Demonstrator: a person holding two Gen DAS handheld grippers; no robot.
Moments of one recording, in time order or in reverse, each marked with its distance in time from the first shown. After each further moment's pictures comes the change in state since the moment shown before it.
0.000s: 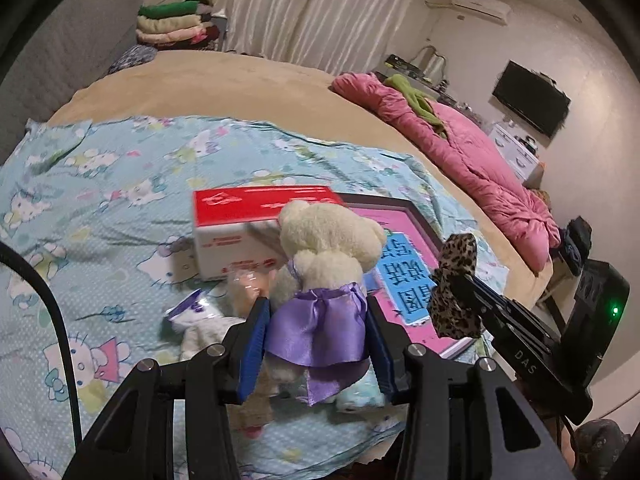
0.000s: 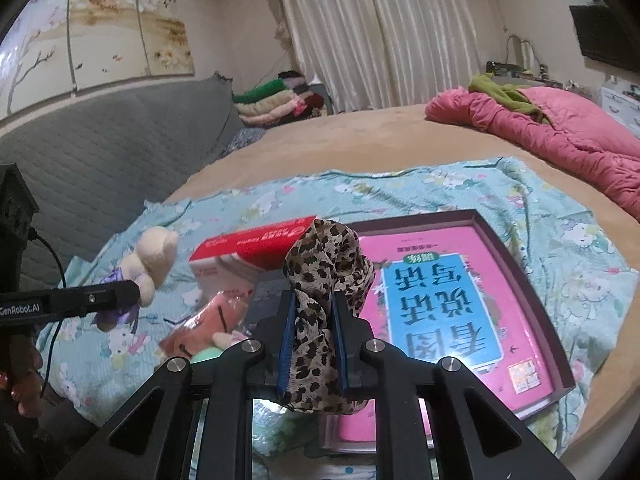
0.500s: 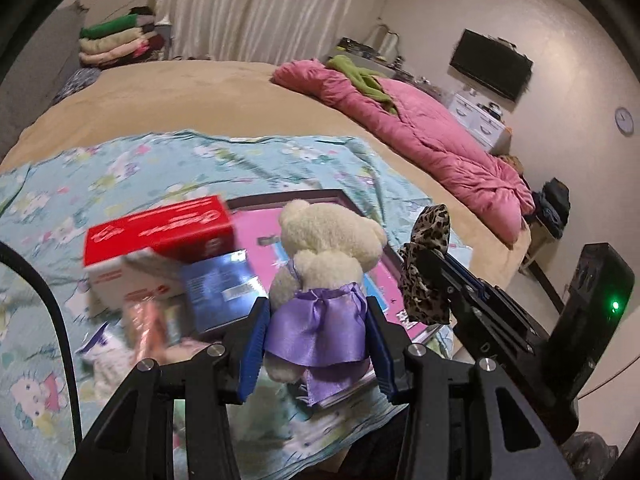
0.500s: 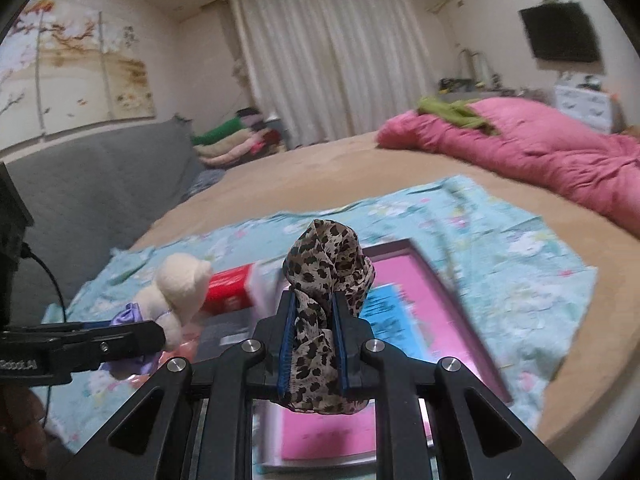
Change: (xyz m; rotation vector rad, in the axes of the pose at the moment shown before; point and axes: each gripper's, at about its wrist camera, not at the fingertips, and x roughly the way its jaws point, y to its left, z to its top) left arm 0.038 -0.106 0.014 0.138 0.044 -0.078; right arm -0.040 -0.045 0.013 0.075 -0.132 -0.182
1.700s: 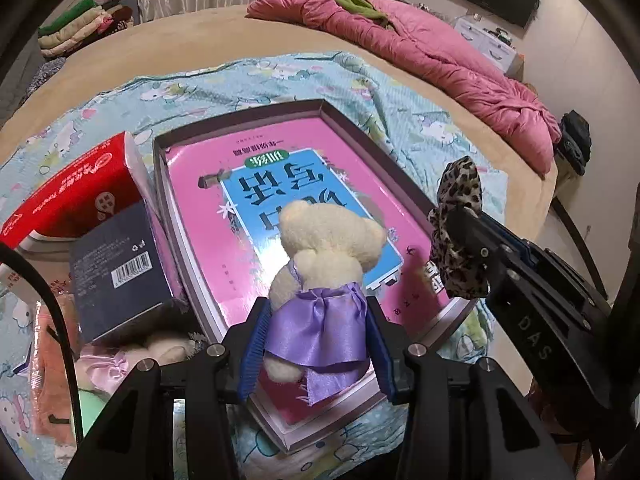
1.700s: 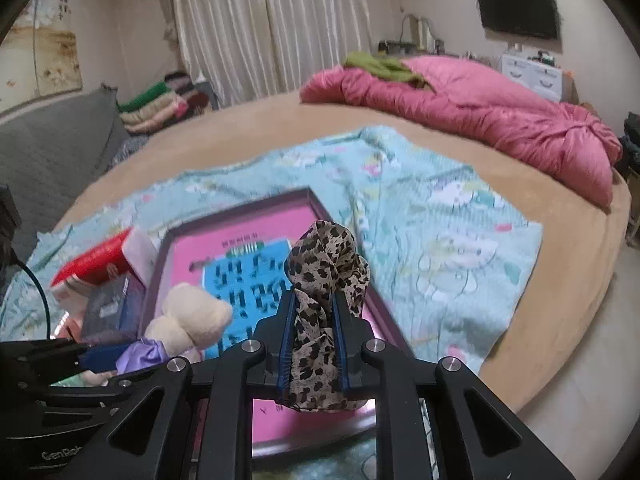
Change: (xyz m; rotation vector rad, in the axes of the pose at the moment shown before) left arm 0.127 -0.037 -0.018 0.092 0.243 0.073; right arm 0.053 -0.067 -0.023 0.053 0.211 -0.204
